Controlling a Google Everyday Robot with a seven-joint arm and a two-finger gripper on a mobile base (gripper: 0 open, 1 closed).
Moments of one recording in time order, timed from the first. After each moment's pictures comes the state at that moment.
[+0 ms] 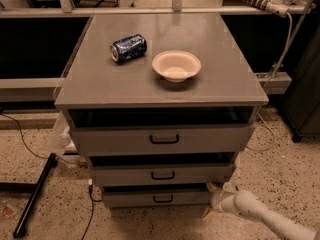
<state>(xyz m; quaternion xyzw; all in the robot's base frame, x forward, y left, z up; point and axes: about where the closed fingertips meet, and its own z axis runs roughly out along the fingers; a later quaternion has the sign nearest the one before) 0.557 -0.229 0.224 -0.63 0.68 0.03 0.37</state>
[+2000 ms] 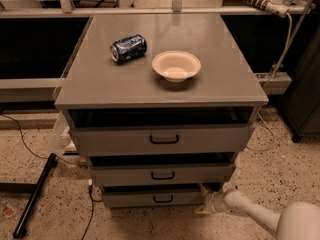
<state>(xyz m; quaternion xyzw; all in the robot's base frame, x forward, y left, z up) 0.560 -0.211 0.149 -0.66 0.68 0.05 0.31</state>
